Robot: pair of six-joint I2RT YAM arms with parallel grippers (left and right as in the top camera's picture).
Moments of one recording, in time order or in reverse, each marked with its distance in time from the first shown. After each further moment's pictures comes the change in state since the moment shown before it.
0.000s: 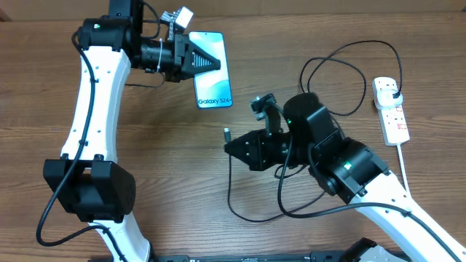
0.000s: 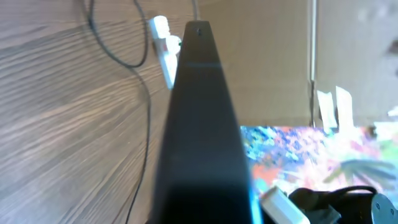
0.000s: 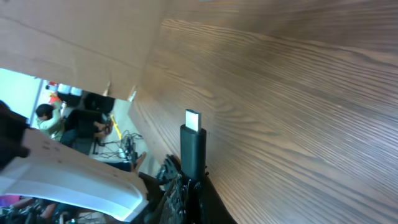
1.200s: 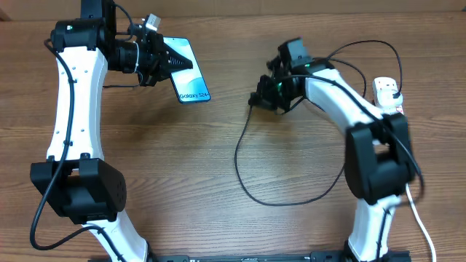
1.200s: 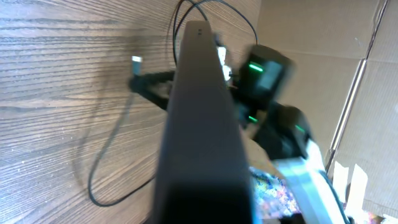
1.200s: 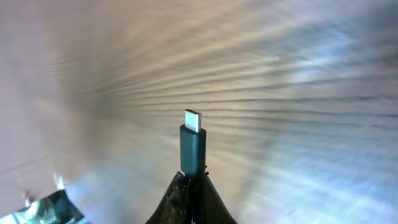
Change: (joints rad) left arm 0.115 0.000 0.000 -0.063 -0.208 -0.223; right arm -0.349 0.863 0.489 -0.195 0.006 -0.072
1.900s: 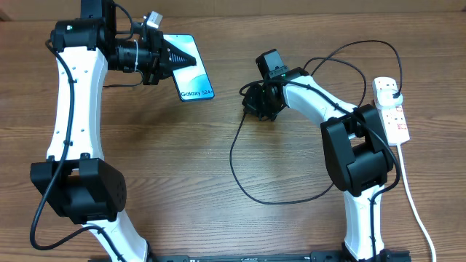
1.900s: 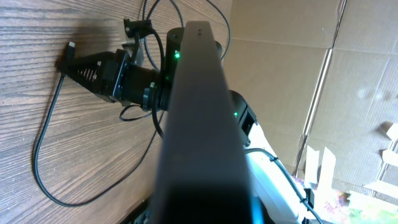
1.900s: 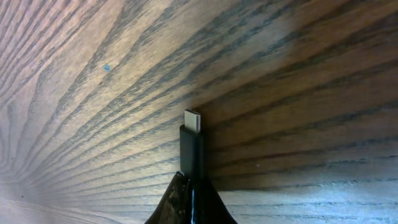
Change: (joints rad) left arm 0.000 0.000 0.000 0.001 0.113 -0.002; right arm 0.096 0.145 0.013 0.072 0.254 0.358
